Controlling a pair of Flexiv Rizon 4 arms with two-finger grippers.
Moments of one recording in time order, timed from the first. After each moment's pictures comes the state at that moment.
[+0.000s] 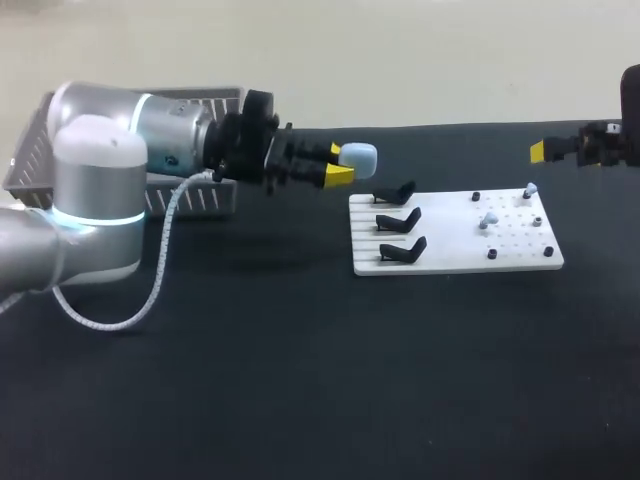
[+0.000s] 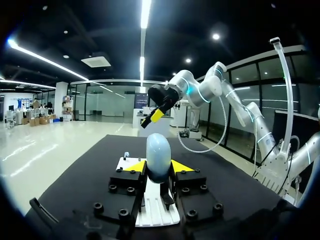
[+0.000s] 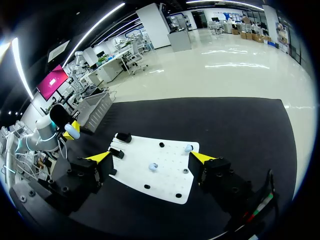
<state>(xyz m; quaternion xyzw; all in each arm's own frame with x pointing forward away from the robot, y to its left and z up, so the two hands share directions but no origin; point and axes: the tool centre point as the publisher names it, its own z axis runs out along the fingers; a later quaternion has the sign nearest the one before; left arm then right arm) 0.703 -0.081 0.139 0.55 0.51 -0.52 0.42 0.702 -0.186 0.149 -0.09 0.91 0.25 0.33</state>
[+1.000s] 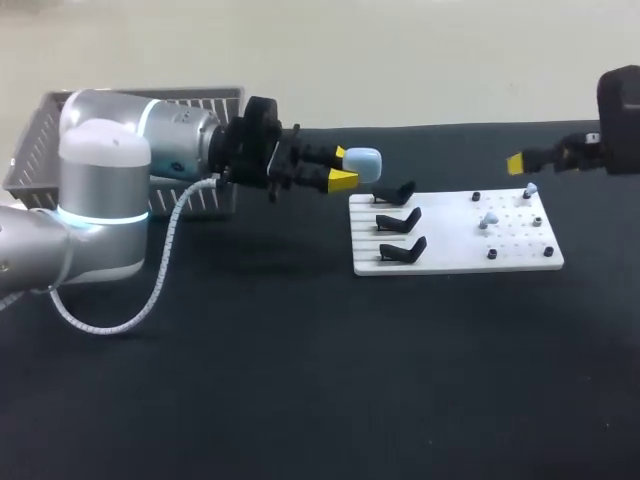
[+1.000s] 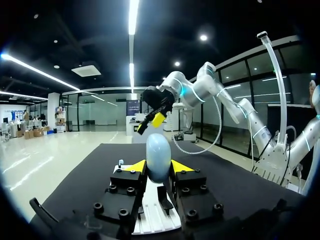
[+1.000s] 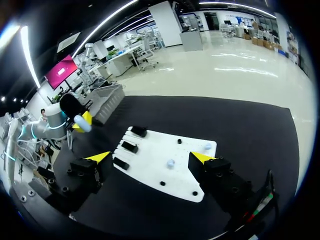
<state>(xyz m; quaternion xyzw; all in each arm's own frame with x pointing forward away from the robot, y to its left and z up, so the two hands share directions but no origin) 0.695 -0.088 0.141 0.57 0.46 -0.53 0.44 0.677 -0.144 0.155 -0.15 0.90 0.26 0.33</state>
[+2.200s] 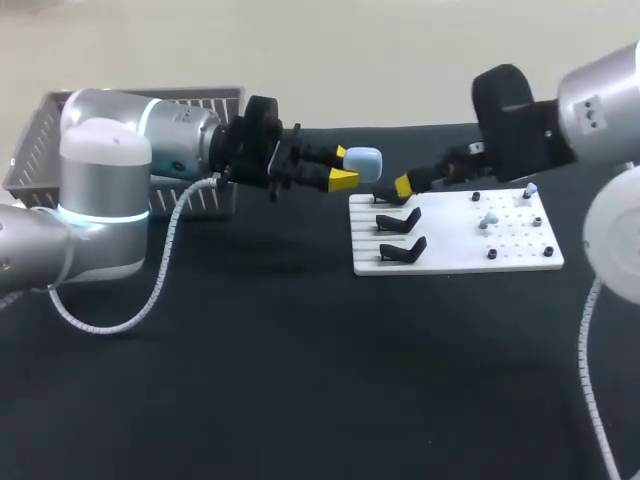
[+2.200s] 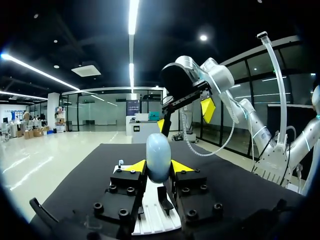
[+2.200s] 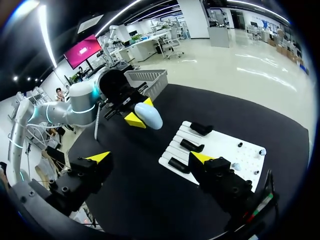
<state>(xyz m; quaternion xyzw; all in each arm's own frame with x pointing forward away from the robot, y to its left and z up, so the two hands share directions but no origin) 0.695 -0.088 0.141 0.57 0.46 -0.53 0.43 0.632 -0.001 0.174 -0.24 0.89 0.28 0.28</state>
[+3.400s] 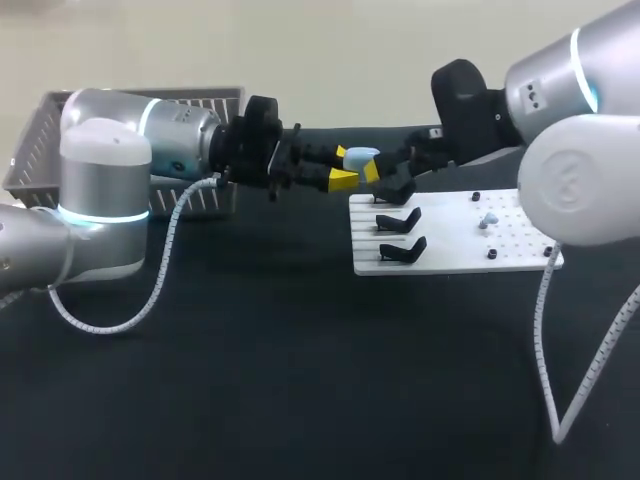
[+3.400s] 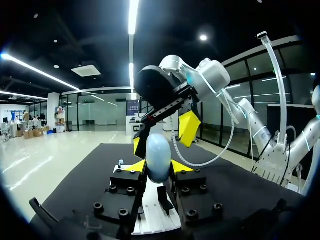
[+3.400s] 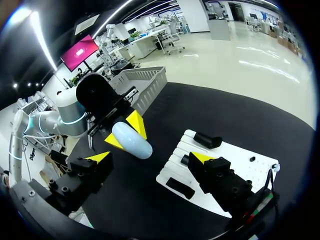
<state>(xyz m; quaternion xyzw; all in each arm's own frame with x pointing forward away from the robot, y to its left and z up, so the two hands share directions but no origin) 0.695 -0.088 0.141 0.57 0.46 -0.53 0.43 0.684 0.028 0.149 -0.23 0.89 0.30 0.25</state>
